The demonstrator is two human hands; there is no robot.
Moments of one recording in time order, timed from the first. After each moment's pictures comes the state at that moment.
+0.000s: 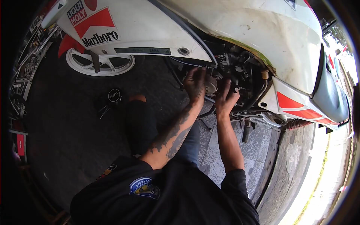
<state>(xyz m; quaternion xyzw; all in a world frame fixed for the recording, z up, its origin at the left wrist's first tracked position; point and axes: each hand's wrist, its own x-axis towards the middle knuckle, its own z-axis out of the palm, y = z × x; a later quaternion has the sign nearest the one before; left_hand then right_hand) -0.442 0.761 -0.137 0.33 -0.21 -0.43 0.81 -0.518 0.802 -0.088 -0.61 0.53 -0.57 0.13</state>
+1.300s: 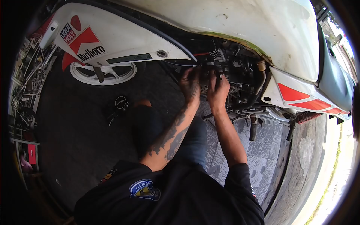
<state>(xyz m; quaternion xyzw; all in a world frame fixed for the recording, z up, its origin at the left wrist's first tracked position) -0.434 0.757 -0.144 0.33 -0.24 -0.43 0.80 -0.505 0.783 -0.088 -0.67 0.47 -0.57 0.05</state>
